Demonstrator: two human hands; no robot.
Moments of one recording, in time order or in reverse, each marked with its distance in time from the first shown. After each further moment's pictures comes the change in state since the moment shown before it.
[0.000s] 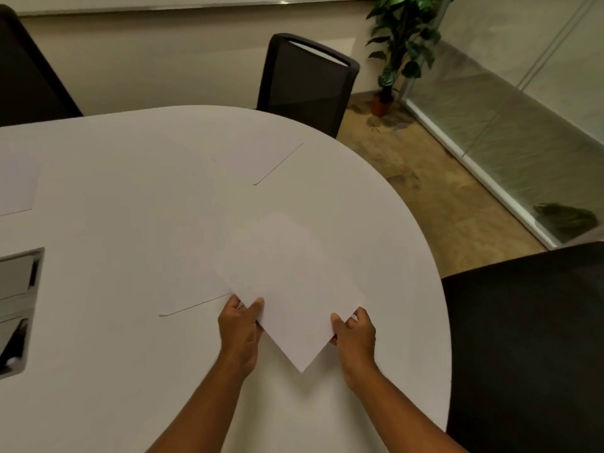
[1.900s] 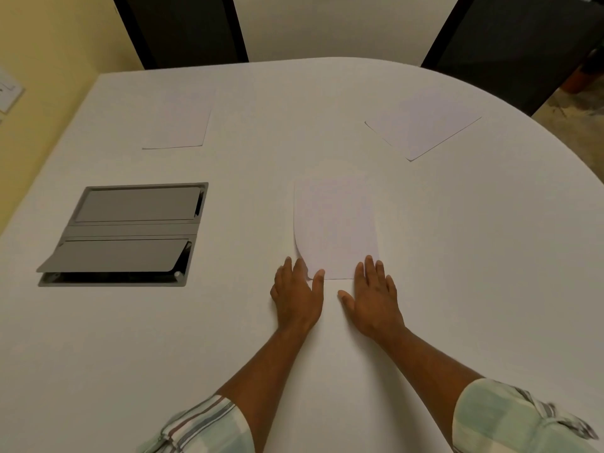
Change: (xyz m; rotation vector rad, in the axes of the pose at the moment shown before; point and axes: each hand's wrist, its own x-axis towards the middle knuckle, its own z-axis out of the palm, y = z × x) left_hand 0.080 0.052 -0.136 1.172 0.296 0.203; right_hand 0.042 0.074 0.229 -1.515 -0.599 -0.700
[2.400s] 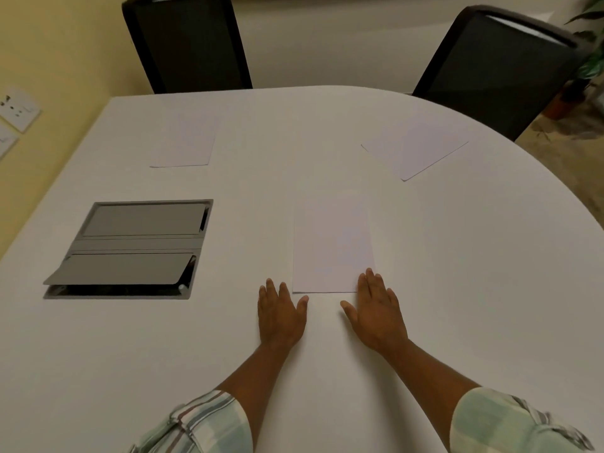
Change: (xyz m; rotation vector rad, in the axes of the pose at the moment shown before) left_hand 0.001 -0.036 -0.020 0.221 -0.088 -0.019; right_hand -0.017 -0.002 -0.023 0.015 0.083 -0.004
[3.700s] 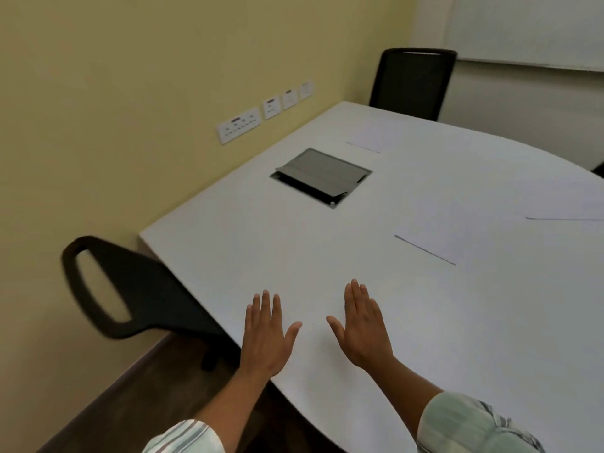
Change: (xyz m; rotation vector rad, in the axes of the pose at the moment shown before) left_hand -0.489 -0.142 0.059 0.188 0.405 -0.342; right_hand -0.347 -0.051 0.021 -0.004 -0.068 -0.822
